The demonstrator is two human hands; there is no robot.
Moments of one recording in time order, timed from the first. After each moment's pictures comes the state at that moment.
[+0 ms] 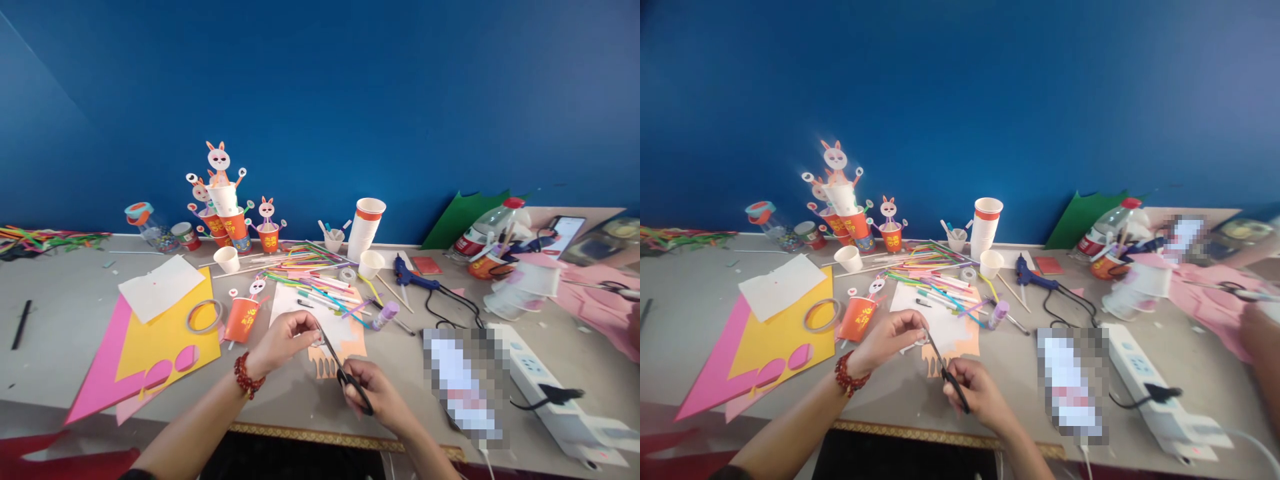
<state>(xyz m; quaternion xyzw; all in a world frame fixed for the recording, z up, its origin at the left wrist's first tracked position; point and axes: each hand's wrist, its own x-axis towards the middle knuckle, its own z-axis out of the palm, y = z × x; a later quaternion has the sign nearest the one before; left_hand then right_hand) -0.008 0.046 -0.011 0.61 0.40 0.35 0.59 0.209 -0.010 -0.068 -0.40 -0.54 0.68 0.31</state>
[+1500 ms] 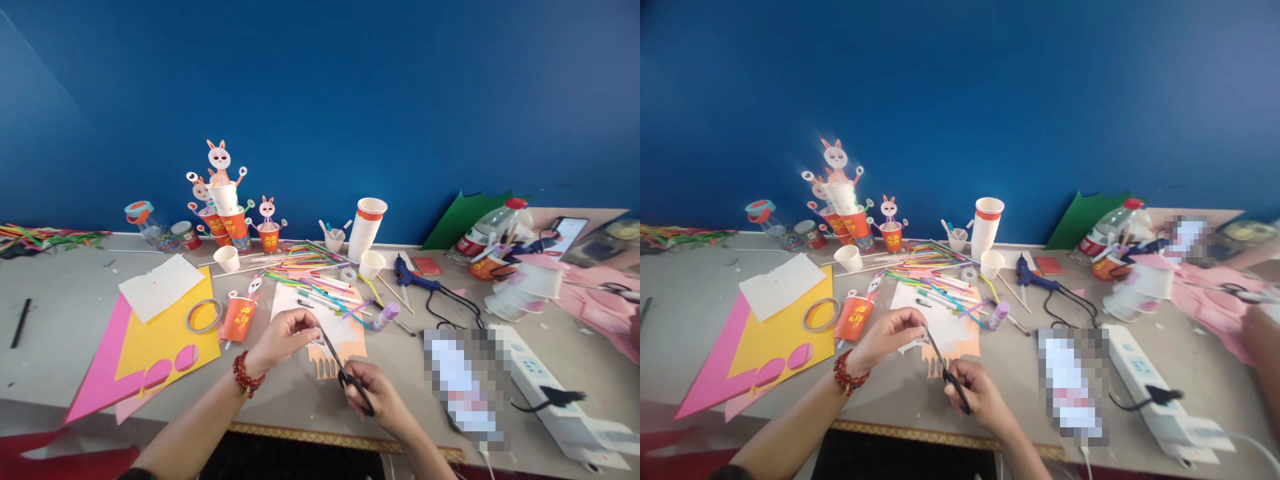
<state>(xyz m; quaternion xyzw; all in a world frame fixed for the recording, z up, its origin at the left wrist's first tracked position) -0.010 0.047 -0.010 0.59 0.40 0.37 0.60 0.208 -0.012 -0.064 -0.40 -0.53 0.67 0.32</state>
